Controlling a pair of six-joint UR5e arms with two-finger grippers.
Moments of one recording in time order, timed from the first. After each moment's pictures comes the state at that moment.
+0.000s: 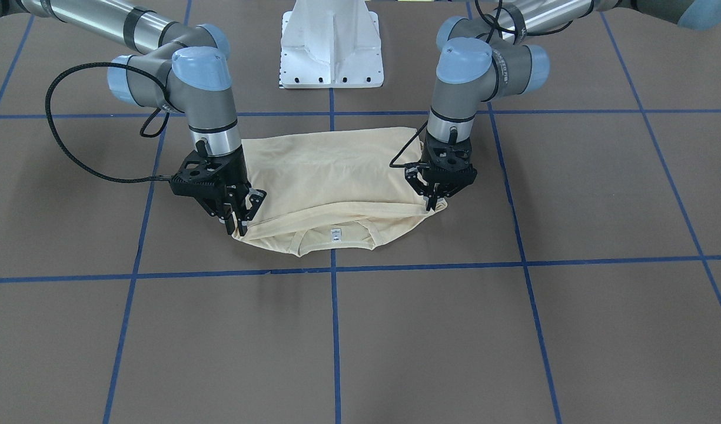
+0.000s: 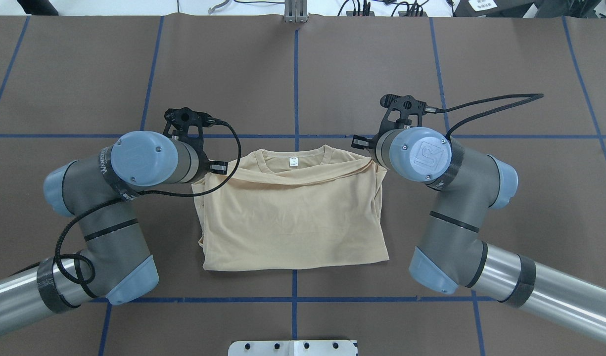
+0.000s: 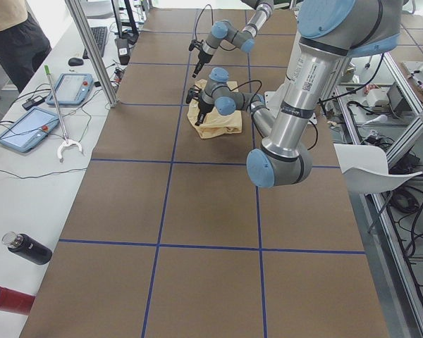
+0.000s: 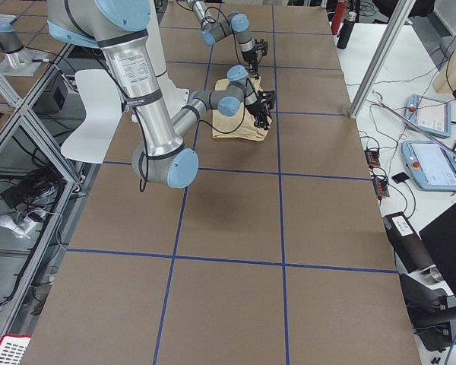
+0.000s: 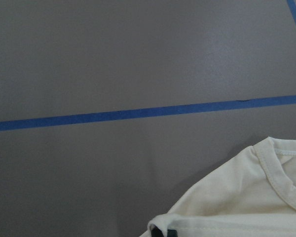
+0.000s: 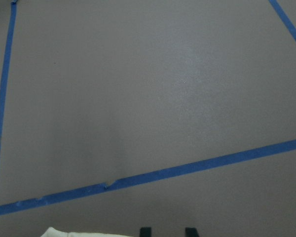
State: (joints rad) left arm -0.54 -2.03 -1.73 -1.84 -1.61 -1.07; right arm 0.54 -1.10 1.69 -1.28 1.48 1.42
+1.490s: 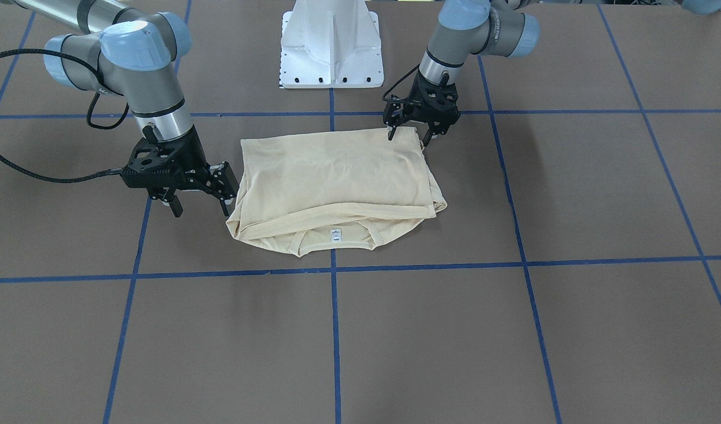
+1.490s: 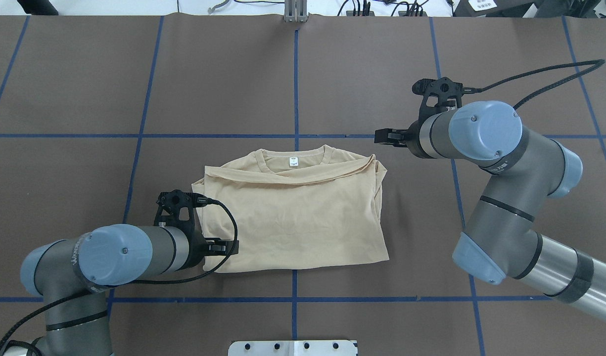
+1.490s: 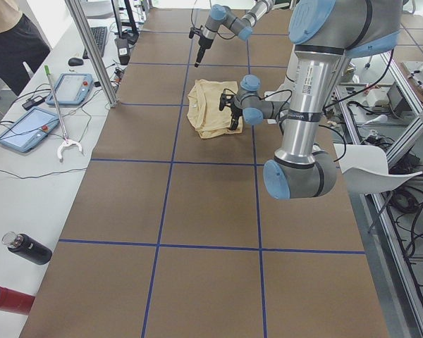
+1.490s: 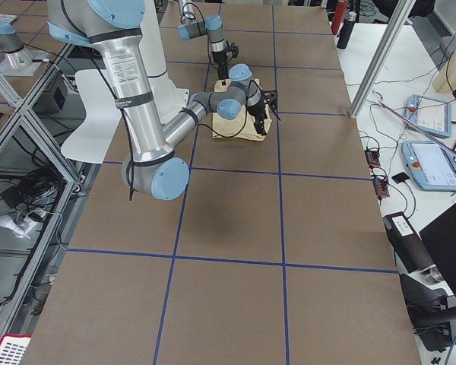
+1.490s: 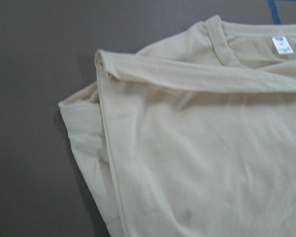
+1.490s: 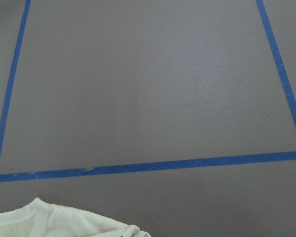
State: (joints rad) left arm -0.29 -1.84 -1.91 -2.00 -1.60 -1.33; right arm 0.64 -1.22 1.84 -1.27 1.65 1.24
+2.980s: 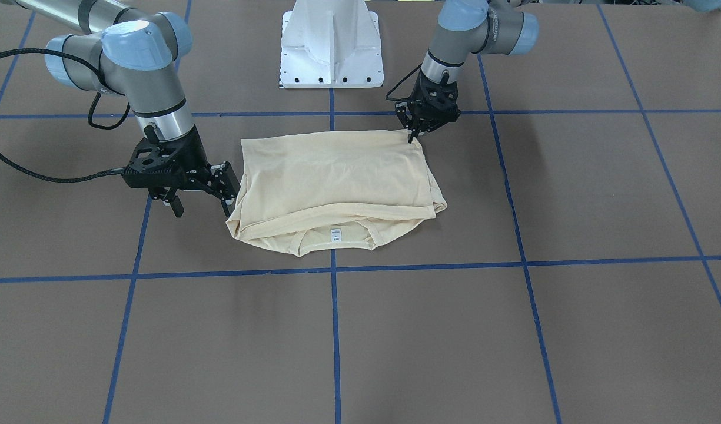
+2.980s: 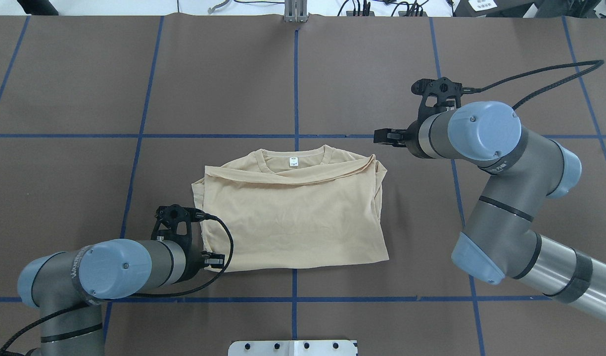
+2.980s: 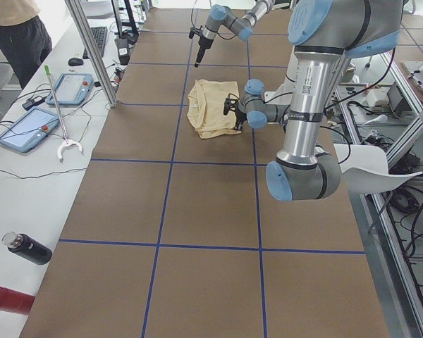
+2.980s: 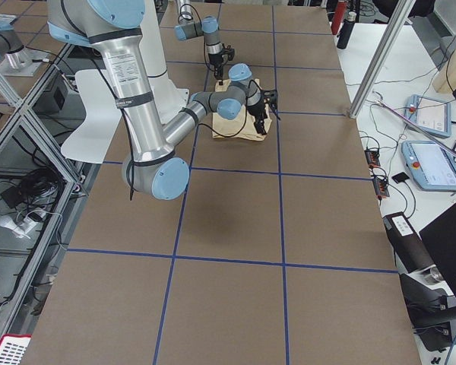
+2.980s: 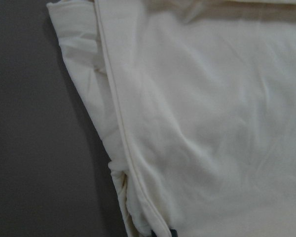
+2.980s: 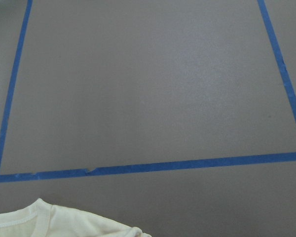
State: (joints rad) left arm -0.29 -1.81 -1.92 -1.97 -1.59 -1.26; right arm 0.64 -1.21 1.84 -1.27 1.65 1.24
